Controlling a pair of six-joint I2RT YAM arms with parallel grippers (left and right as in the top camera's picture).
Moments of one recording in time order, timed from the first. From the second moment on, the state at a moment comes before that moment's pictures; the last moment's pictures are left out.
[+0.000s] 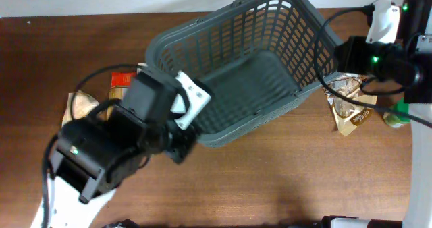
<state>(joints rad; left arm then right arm) -0.65 1.30 1.80 -1.47 0.07 0.06 -0.06 1.50 1.91 -1.24 -0.27 0.13</state>
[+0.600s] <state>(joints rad) -0.89 1.41 1.80 -1.57 0.11 0.06 -0.06 1.67 1.91 -1.18 -0.27 0.19</state>
